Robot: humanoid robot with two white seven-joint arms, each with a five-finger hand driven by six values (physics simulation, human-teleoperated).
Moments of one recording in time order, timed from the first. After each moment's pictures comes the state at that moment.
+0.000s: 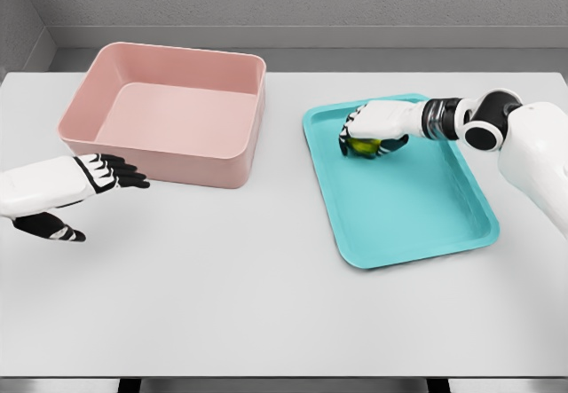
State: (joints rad) left arm -0.23 1.20 -0.46 -1.73 -0.14 -0.61 -0.30; right arm -0.94 -0.47 0.89 -0.97 0.67 -0.61 0.50
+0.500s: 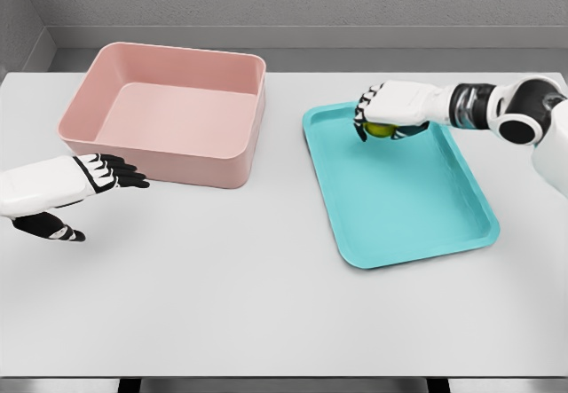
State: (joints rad) left arm -0.23 1.20 -0.46 -1.73 -0.14 -0.61 -0.30; right arm -0.88 -0.60 0.79 -1.18 0.65 -0.62 0.51
